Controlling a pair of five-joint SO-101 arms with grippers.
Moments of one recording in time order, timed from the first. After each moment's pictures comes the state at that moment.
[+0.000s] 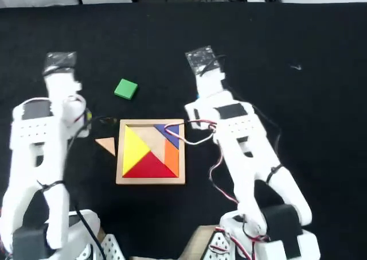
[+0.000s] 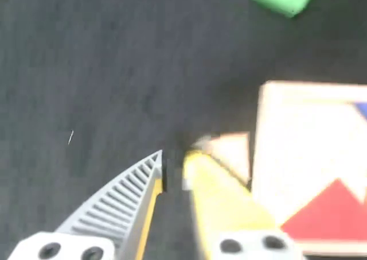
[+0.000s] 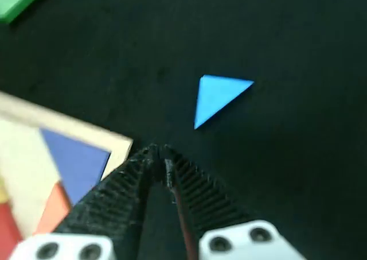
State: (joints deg) left arm -11.5 -21.9 34.5 64.0 -7.7; right arm -13.3 -15.1 41.8 40.1 9.1
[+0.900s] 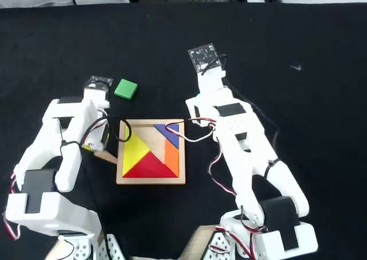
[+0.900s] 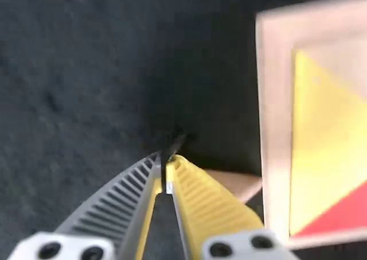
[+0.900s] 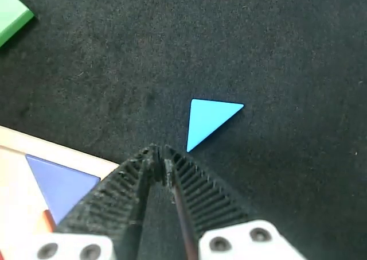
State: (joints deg) left arm -6.8 4.6 34.3 64.0 -15.0; right arm -12.5 -11.5 42.2 33.0 9.1
